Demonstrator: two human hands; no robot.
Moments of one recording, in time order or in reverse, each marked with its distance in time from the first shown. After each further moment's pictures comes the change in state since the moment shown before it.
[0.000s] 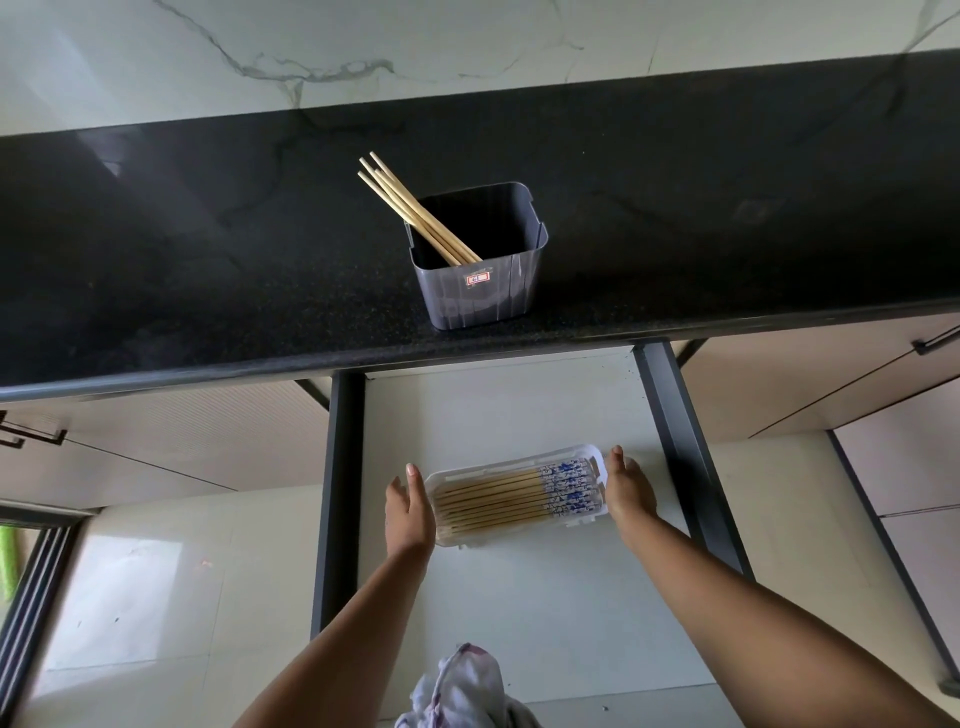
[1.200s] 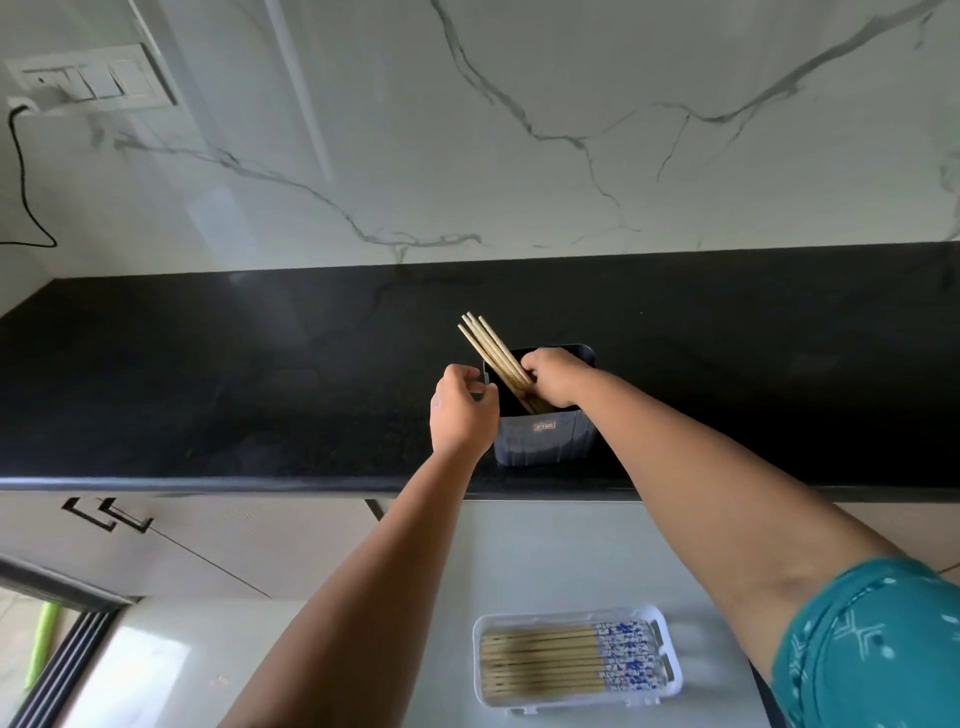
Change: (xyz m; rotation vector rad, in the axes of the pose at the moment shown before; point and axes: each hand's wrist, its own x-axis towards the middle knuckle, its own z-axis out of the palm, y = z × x) left_hand 0.035 0.281 -0.043 0.062 0.205 0.599; right_hand -0.038 -0.364 -0.027 -0.894 -0.236 -1.006
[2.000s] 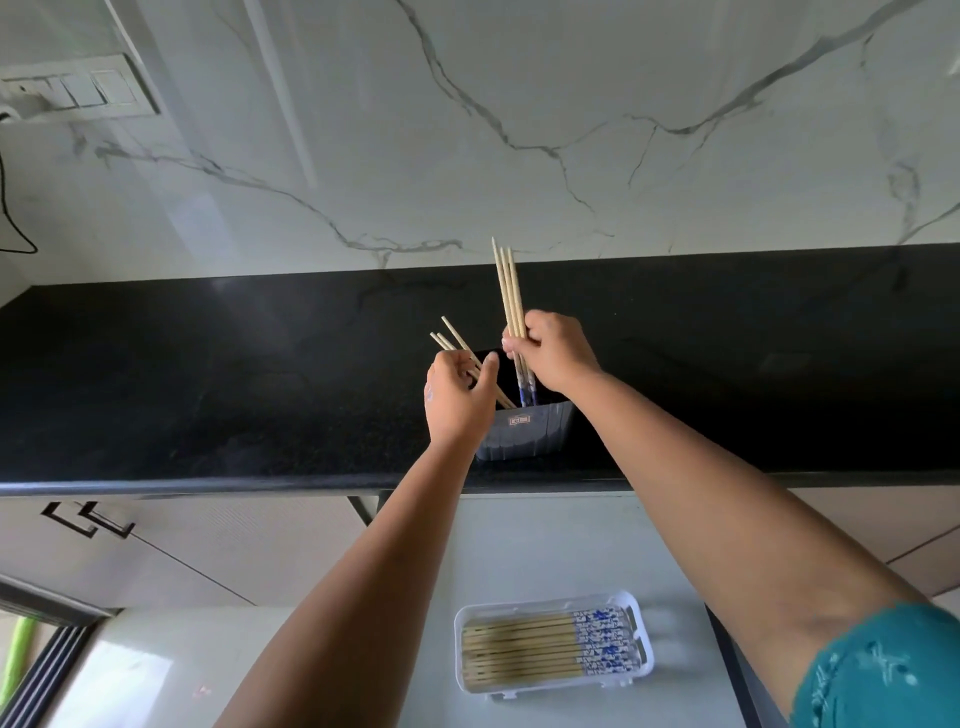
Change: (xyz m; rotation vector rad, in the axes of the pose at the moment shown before) left_hand -0.033 0.043 -0.006 -0.168 0.047 0.028; right_hand -0.053 0.003 -0.021 0.546 0.551 -0.033
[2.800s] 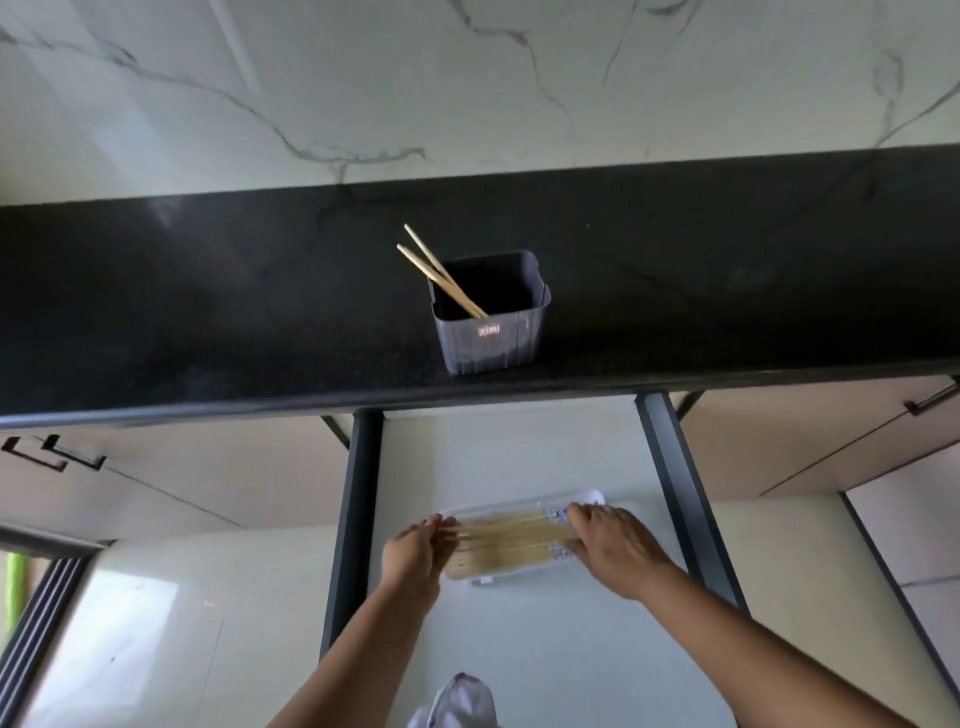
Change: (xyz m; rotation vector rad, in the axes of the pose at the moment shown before) left_hand -0.168 -0.186 -0.032 -0.663 -0.030 -1.053; right_hand -0.281 0.165 0.069 -0.614 -0.555 -0.043
